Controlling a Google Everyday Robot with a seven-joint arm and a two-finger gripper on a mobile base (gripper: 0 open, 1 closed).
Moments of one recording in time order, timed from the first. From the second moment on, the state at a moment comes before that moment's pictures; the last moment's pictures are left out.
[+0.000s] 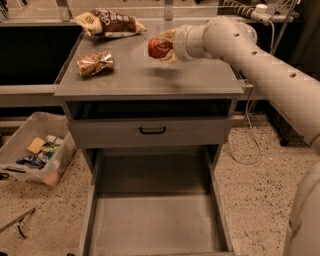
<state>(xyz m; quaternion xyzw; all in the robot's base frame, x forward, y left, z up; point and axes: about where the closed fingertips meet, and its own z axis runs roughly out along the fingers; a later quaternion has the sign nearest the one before) 0.816 -0.042 0.921 -0.70 0.45 -0.21 0.52</state>
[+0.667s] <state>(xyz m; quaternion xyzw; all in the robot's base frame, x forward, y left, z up) 0.801 -0.049 0.842 -0.69 0.52 -0.09 0.50</state>
